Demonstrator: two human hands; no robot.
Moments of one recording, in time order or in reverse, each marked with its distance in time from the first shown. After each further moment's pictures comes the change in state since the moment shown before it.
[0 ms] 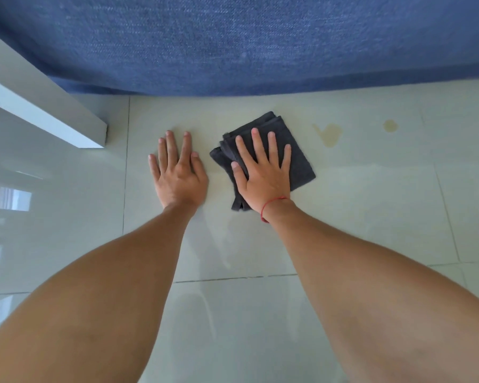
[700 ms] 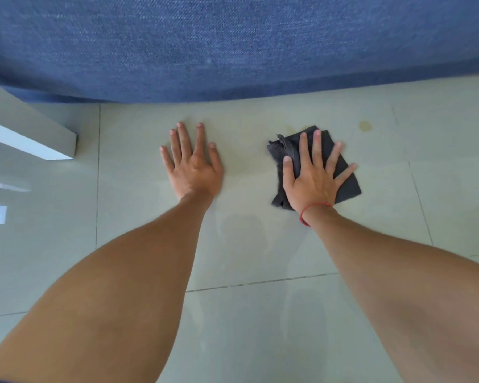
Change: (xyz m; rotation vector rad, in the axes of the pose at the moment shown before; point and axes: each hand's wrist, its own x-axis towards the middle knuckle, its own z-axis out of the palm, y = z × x) left_hand 0.011 0.071 0.022 0.014 -0.061 0.033; right_hand -0.014 0.105 -0.026 -0.009 0.020 0.426
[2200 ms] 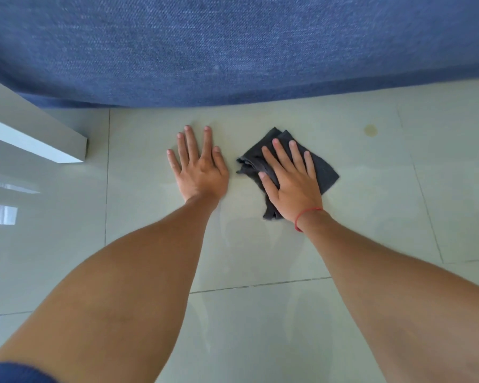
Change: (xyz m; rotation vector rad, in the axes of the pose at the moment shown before) left_hand -0.001 0.002 -0.003 -0.001 -0.016 0.009; right_hand -0.010 -0.020 0.005 -0.003 -0.014 -0.436
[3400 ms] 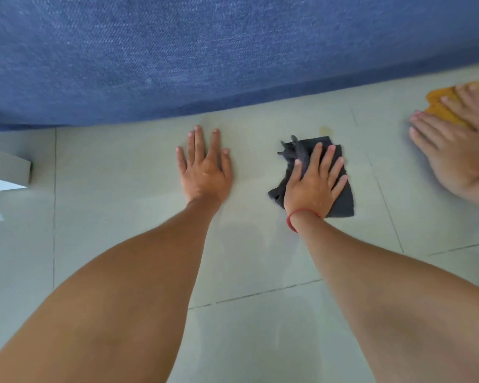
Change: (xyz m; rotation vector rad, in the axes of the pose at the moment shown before) left_hand -0.002 0.078 0.028 -0.003 -0.032 0.197; right_hand -0.006 0.069 -0.010 0.162 0.204 0.750
